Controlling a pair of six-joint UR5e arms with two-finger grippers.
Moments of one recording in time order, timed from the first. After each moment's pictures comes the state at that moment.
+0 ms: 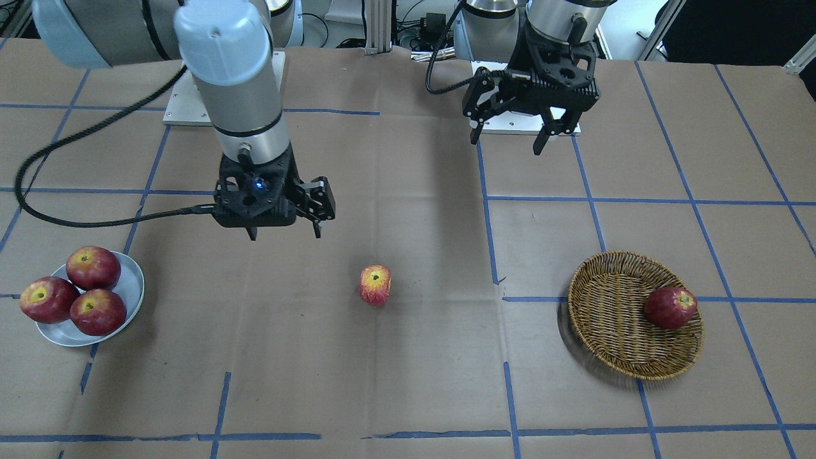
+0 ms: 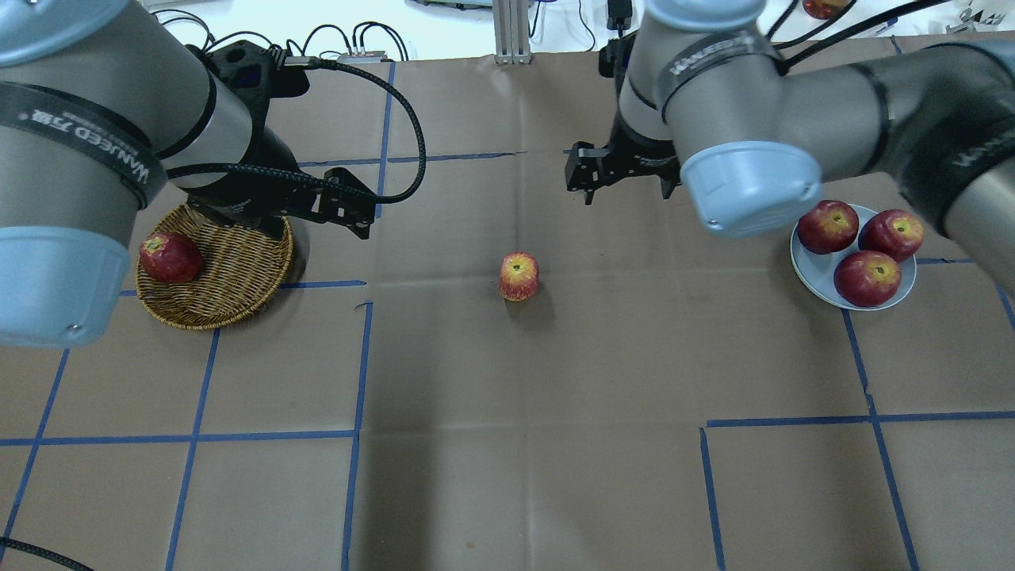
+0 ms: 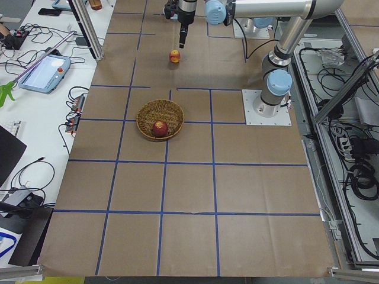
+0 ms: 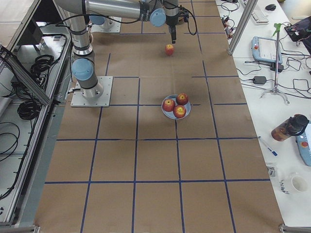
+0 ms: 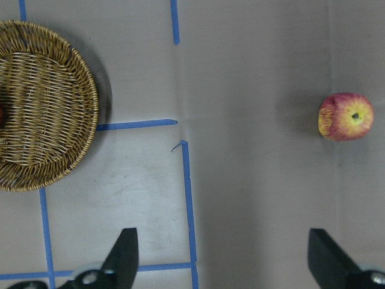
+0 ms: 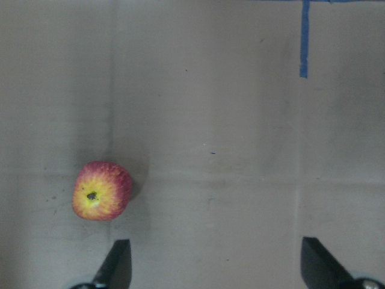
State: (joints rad) left arm -1.63 -1.40 -1.78 -1.37 1.39 0.01; right arm 1.81 -1.37 1.68 -2.03 -1.57 0.21
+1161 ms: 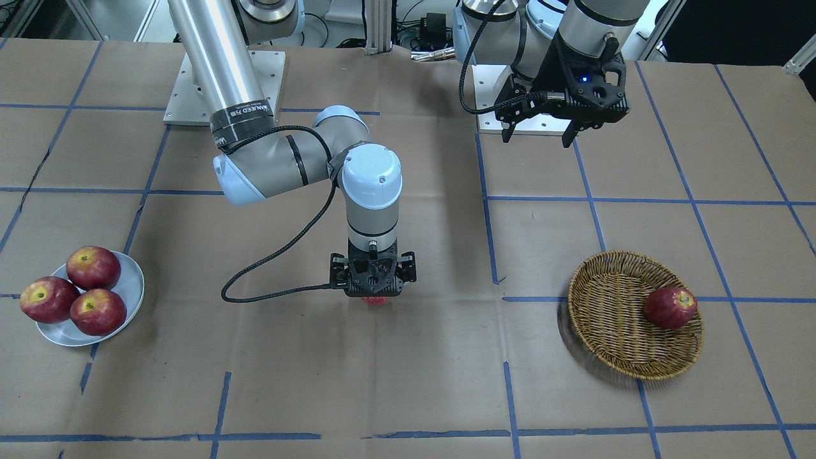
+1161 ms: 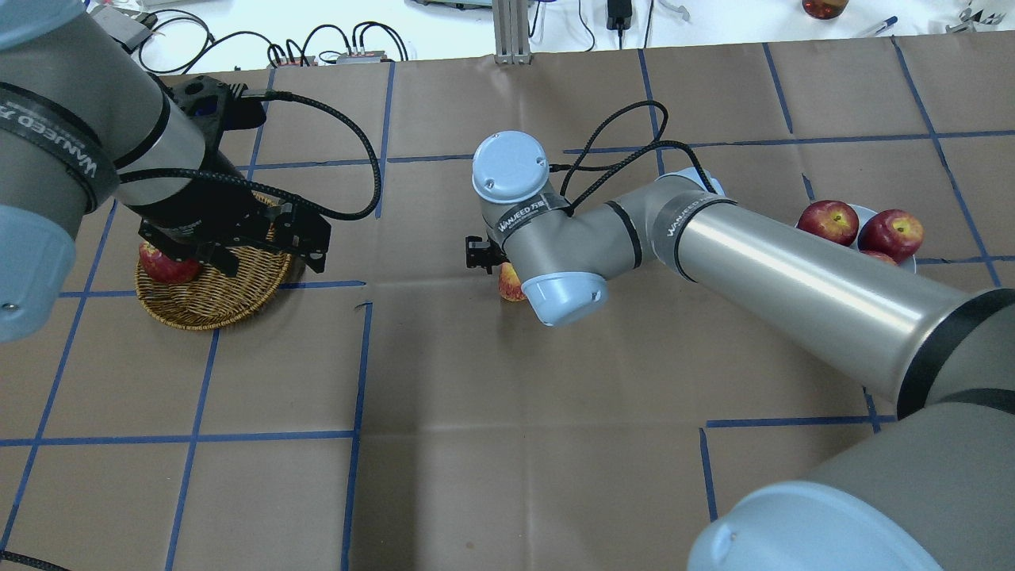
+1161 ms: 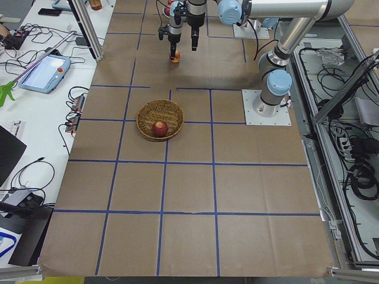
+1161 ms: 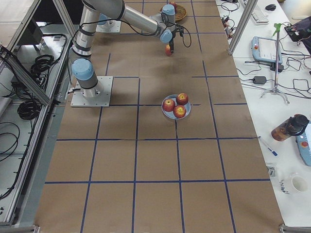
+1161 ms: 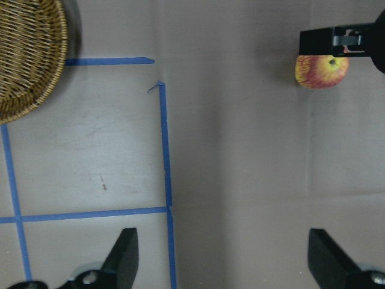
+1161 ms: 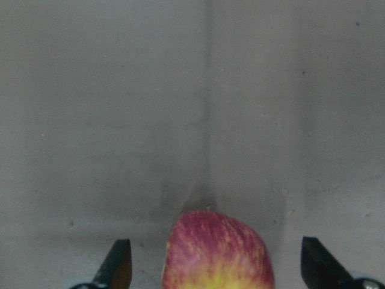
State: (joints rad) left arm -1.54 -1.40 -1.77 -1.52 1.52 0.05; right arm 1.99 -1.04 1.73 -2.38 -1.63 0.38
